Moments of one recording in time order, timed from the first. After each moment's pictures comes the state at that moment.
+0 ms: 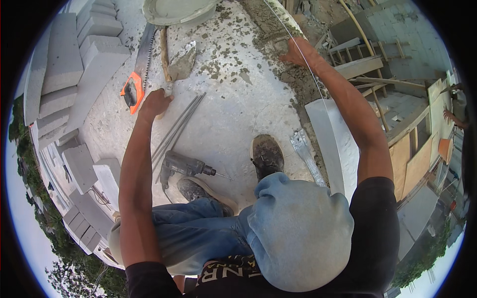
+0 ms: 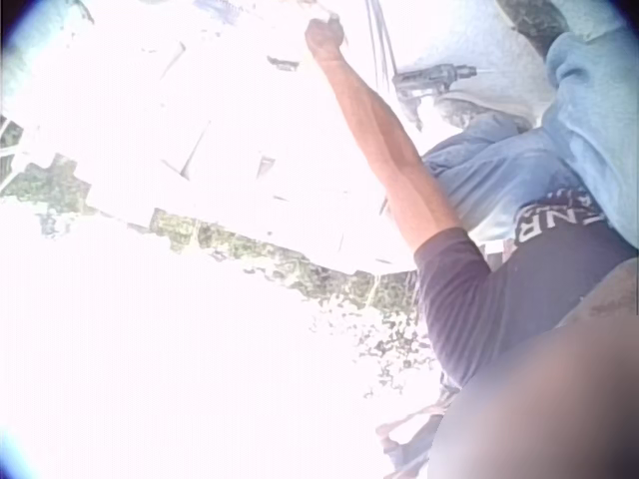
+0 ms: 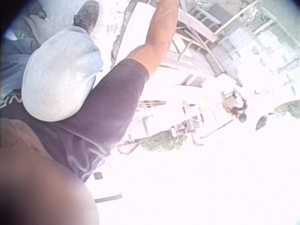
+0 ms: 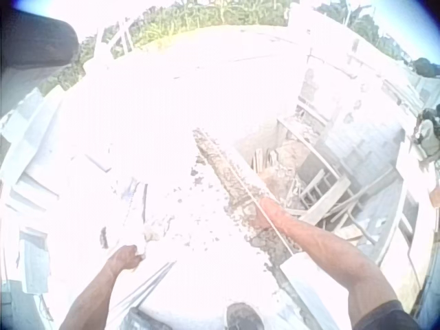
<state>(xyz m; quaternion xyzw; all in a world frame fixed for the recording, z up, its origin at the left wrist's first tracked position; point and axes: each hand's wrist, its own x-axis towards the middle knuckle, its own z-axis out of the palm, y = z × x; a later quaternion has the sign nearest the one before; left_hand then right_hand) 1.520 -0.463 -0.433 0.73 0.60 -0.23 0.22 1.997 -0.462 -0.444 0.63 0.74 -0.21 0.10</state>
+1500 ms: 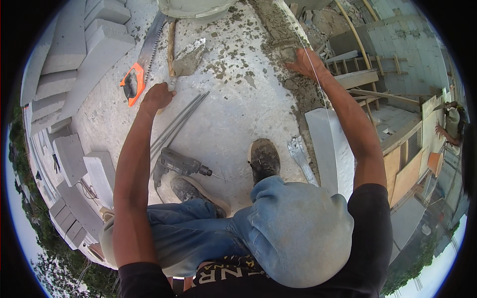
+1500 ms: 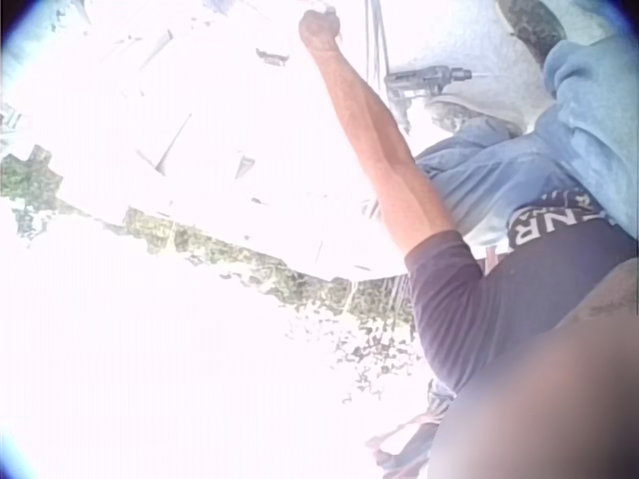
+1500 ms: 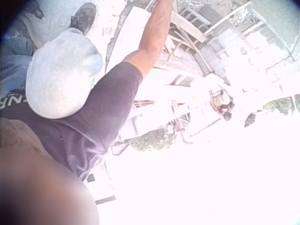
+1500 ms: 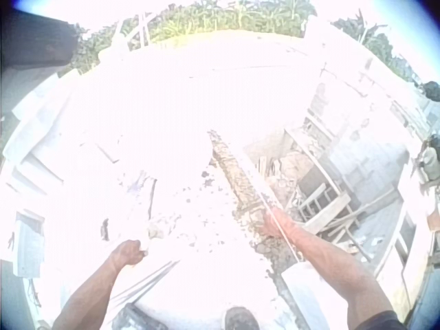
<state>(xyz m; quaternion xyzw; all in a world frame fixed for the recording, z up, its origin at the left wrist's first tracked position) 1.526 -0.463 -0.427 0.71 0.60 -0.27 0.23 2.009 -0.464 -0.468 0.58 0.80 -0.15 0.06</state>
